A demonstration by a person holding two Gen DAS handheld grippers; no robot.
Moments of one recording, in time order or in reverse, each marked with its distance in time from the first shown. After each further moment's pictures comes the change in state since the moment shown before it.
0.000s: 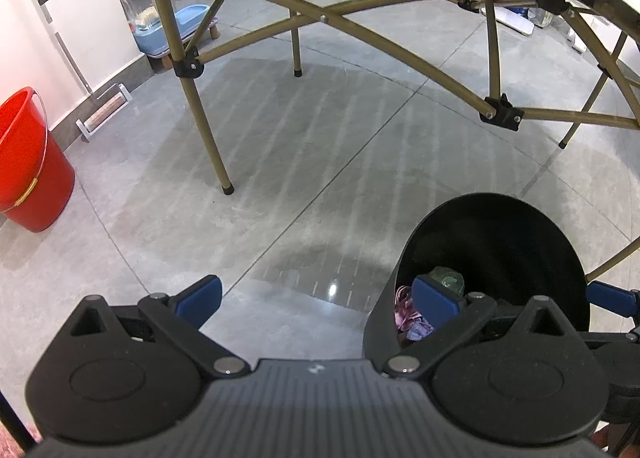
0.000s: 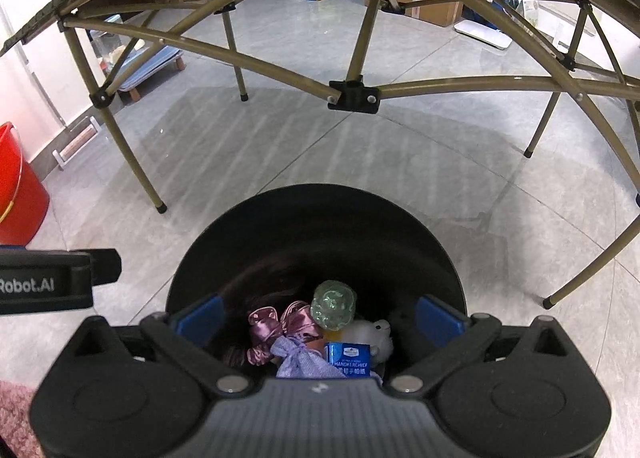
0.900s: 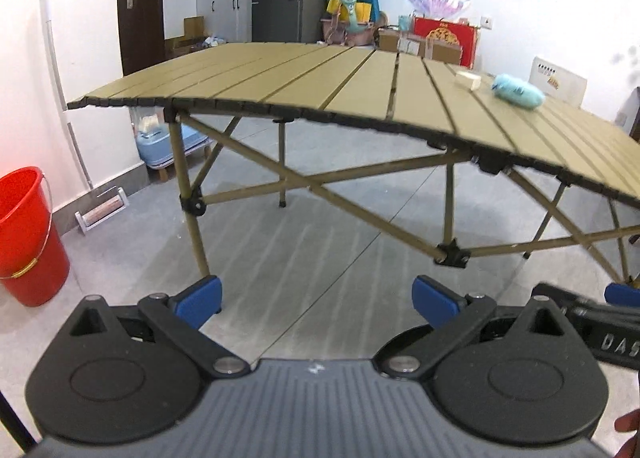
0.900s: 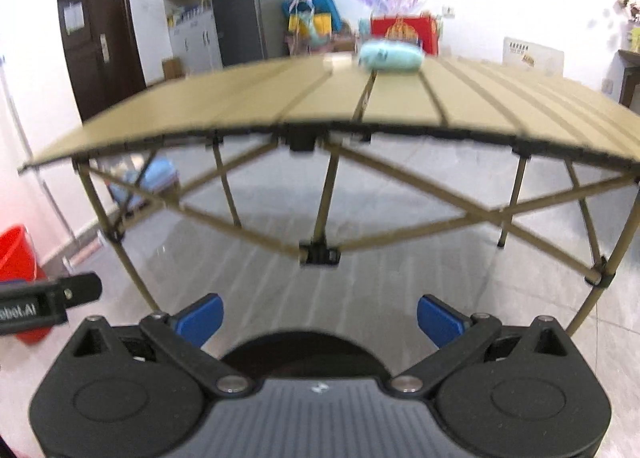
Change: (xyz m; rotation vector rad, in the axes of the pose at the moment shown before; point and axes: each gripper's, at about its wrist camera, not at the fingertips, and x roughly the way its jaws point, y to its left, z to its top) left arm -0.082 0.004 0.023 -0.037 -0.384 -0.081; right arm -0.091 -0.036 0.036 0.076 -0.360 0.007
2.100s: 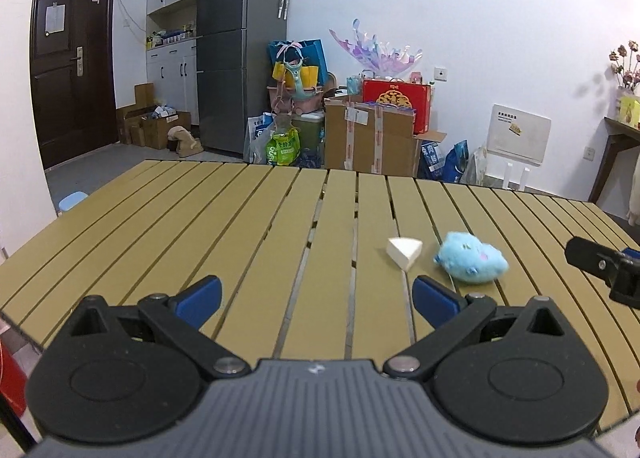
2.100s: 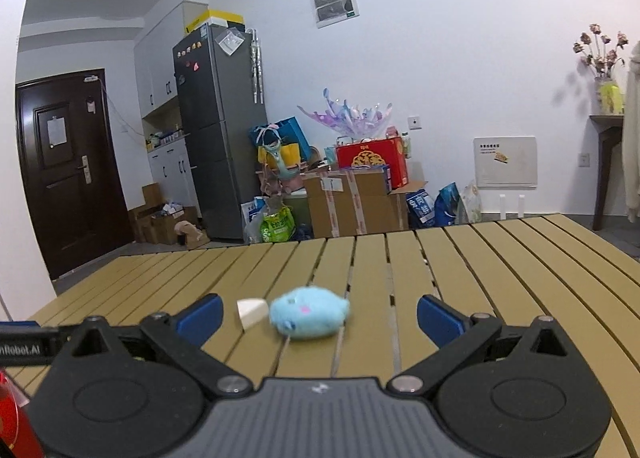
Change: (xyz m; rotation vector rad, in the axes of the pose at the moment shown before) left arm 0.074 -0.111 0.216 0.081 -0.167 -0.090; right arm 0.031 -0.109 0.218 0.076 -0.345 -0.023
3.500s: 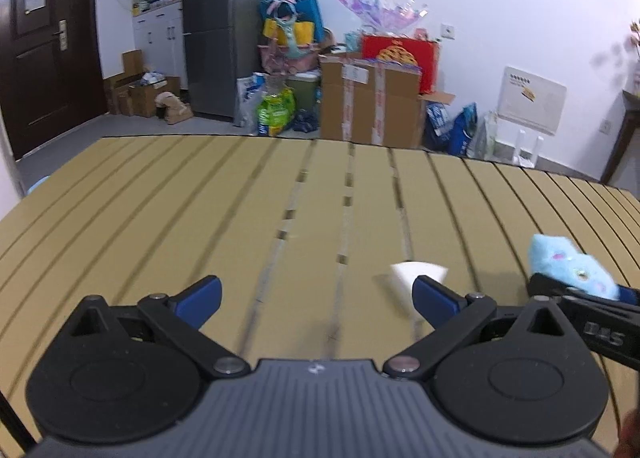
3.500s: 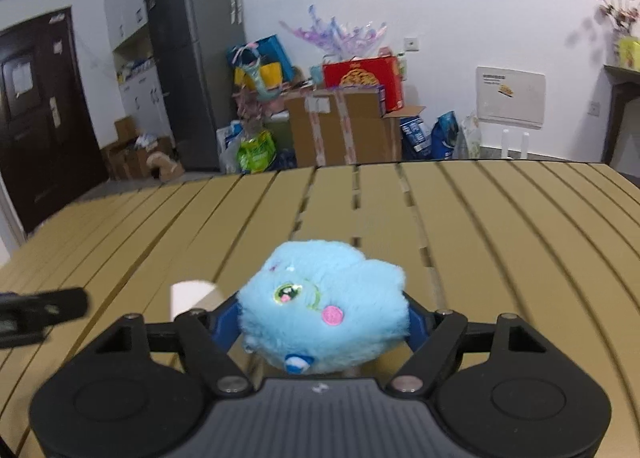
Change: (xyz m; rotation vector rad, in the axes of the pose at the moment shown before) left arm 0.141 -0.034 0.033 0.024 0.142 -0.008; right arm 0.175 0.001 -0.007 0.018 0.233 -0.068
